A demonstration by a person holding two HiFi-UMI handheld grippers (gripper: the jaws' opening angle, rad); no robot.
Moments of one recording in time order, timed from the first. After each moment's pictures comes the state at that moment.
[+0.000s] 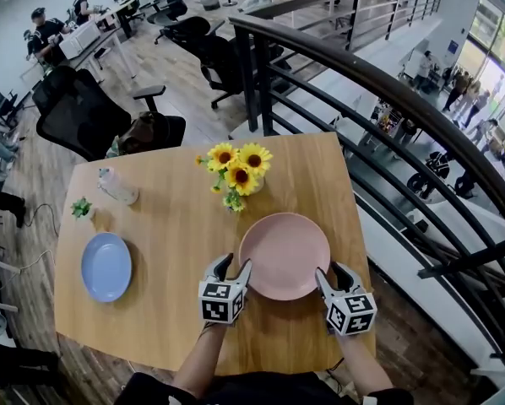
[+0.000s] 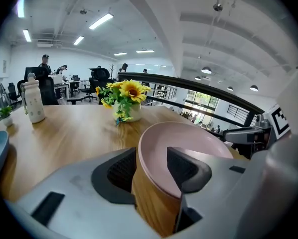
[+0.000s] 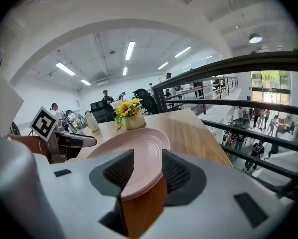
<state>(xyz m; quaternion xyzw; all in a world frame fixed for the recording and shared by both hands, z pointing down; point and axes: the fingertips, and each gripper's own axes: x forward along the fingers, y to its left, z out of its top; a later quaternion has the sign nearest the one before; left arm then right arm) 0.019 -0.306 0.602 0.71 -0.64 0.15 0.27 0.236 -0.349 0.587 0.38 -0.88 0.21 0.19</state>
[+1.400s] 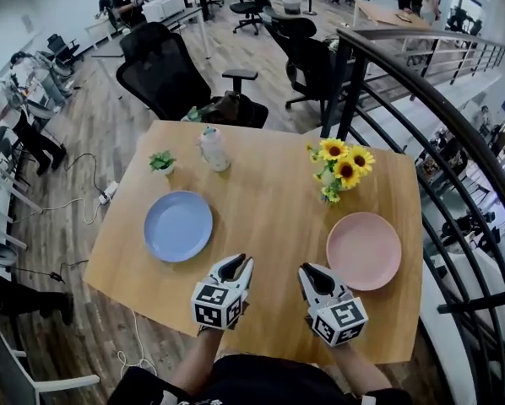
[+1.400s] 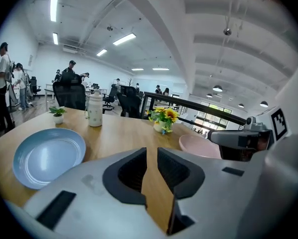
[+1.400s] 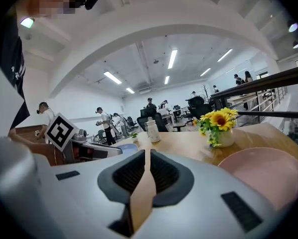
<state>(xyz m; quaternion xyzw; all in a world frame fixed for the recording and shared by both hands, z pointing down) -0.136 -0.129 0.540 0.66 -0.70 0.06 0.25 -0.015 -0.177 0.504 0.16 -0.97 0.14 0.12</state>
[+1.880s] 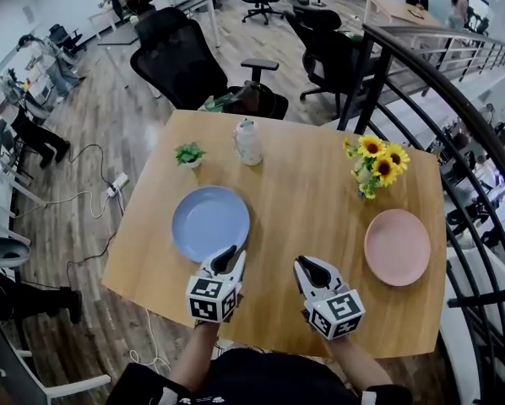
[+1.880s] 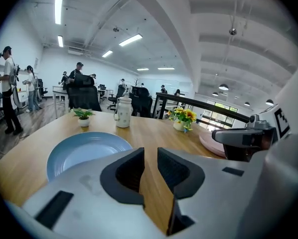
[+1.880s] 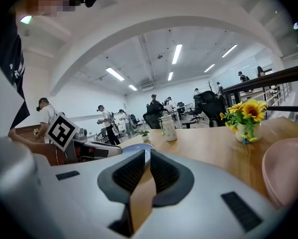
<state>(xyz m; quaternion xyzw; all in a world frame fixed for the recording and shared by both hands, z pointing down) -0.262 -0.070 0.550 0.64 -0.72 0.07 0.25 -0.134 -0.125 0.513 0.15 -0.97 0.14 0.13</state>
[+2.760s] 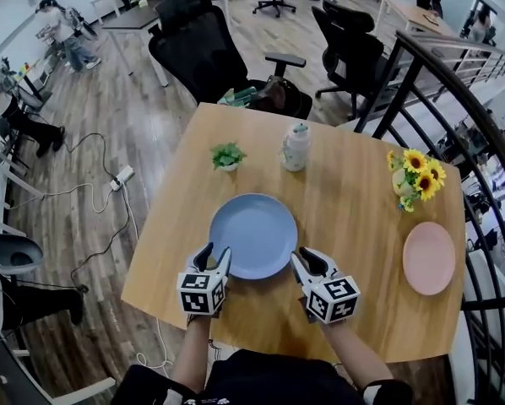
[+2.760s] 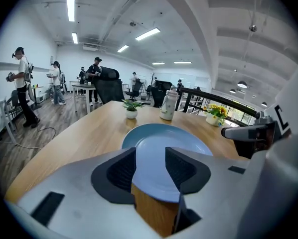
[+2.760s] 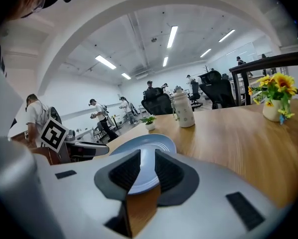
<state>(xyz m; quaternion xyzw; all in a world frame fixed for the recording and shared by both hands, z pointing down) -0.445 -0.001 0.603 0.57 -0.76 0.09 0.29 -0.286 -0.105 0.571 0.16 -0.95 0.19 0.20</state>
